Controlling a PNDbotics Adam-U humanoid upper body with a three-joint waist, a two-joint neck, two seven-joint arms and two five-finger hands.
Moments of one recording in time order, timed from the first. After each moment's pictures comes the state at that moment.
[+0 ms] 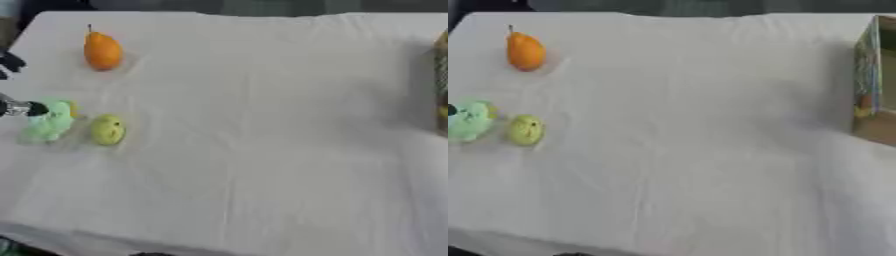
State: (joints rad) left arm -0.46 1.09 -0.22 -1.57 -0.24 0.43 -0.51; right arm -0.26 -0.50 -0.21 -1.88 -0.26 0.14 0.00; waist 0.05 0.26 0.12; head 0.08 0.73
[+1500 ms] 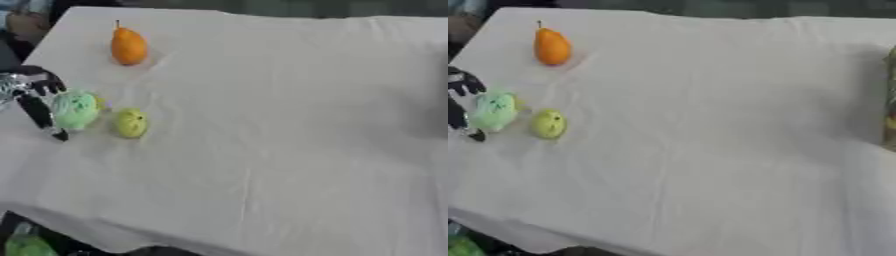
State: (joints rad) left arm -0.64 0.86 -0.32 -1.18 -0.65 0.39 -0.63; right arm -0.26 -0.50 -0.20 -1.88 -0.26 0.14 0.01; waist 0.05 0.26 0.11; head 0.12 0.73
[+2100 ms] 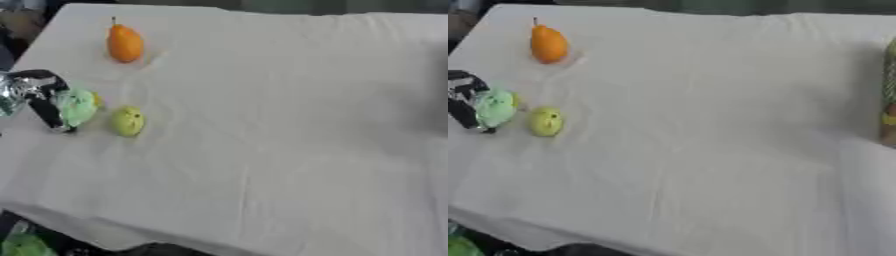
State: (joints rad) left arm -0.66 0.82 -0.32 -1.15 -0.67 0.37 -0.62; right arm -0.26 -0.50 -0.20 -1.88 -0.26 0.14 0.01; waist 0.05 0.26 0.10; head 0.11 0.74
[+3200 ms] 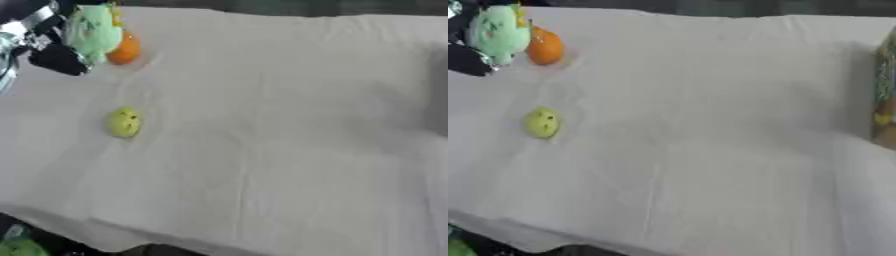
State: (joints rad) left arm -0.62 0.75 -0.21 -1.77 -0.34 0.55 -0.31; right arm -0.28 -0.51 -0.19 -1.89 -0.27 0.13 0.02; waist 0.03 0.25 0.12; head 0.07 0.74
